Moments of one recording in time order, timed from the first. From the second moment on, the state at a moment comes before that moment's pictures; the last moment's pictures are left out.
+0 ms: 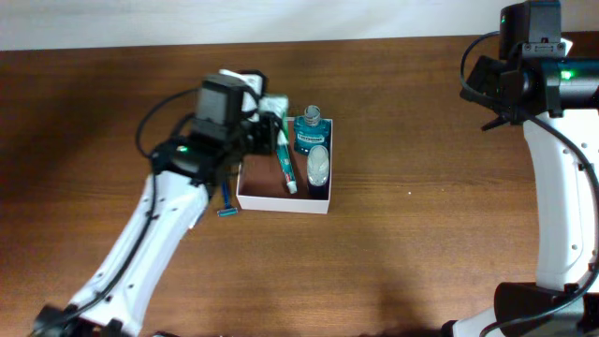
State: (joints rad) left arm -0.39 1.54 1.34 -0.60 0.12 -0.27; right arm -0.03 1.69 1.96 -1.31 0.38 0.47
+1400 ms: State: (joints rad) left arm -0.13 1.56 1.43 -1.04 -0.11 -0.21; right arm -0.03 1.69 1.96 -1.31 0.38 0.47
